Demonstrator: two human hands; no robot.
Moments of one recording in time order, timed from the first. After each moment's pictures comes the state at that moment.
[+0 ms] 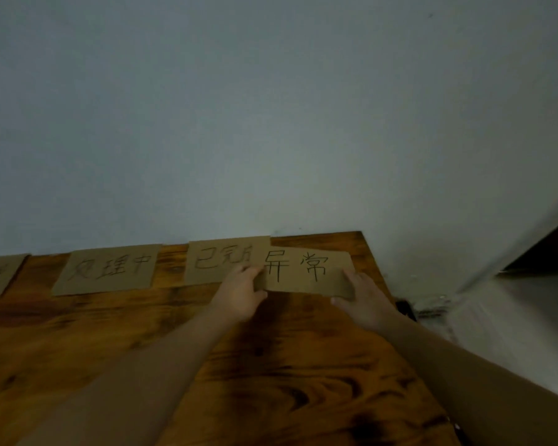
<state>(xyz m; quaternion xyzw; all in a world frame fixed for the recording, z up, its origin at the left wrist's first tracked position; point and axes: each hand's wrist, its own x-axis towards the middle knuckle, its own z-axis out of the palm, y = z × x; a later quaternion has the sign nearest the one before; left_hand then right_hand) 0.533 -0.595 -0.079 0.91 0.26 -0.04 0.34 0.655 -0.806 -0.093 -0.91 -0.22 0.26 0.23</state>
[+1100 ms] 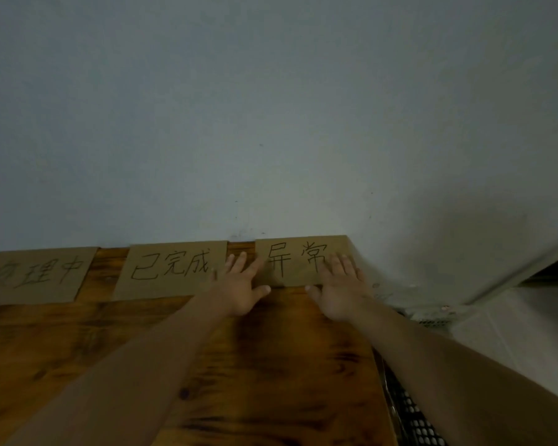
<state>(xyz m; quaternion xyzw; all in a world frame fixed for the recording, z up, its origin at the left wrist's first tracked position) 0.674 -0.621 -0.149 0.93 0.24 -0.22 0.17 0.791 -0.803 -0.155 -0.91 -0.33 0.23 -0.03</state>
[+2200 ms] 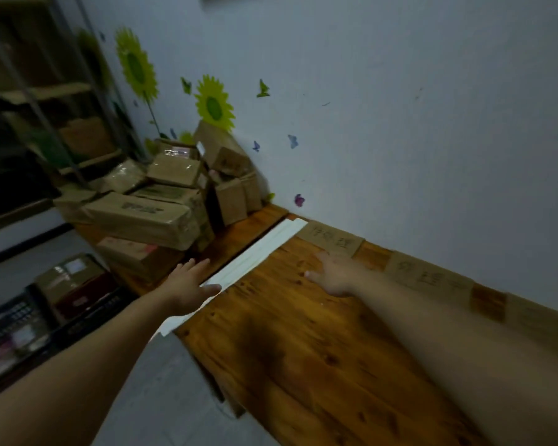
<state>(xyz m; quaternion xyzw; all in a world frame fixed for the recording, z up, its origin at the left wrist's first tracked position) -0.094 -0.340 0.035 0.74 0.64 -0.02 0.21 0.199 -0.373 0.021 -0.71 -0.68 0.21 0.00</state>
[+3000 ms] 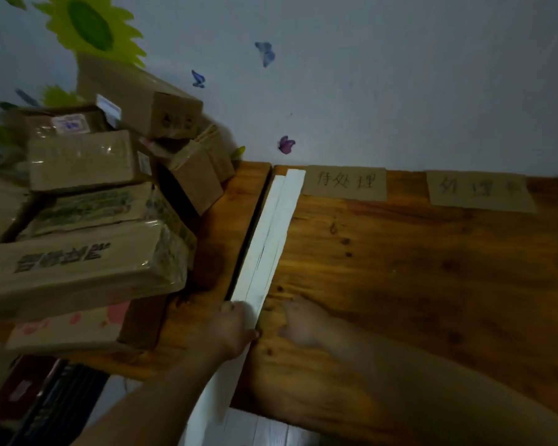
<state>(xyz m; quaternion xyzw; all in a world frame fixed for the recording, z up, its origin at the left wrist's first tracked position) -0.152 -0.130 -0.150 0.85 0.45 -0.20 0.20 -0.006 -0.222 -0.139 -0.75 -0.53 0.39 0.00</state>
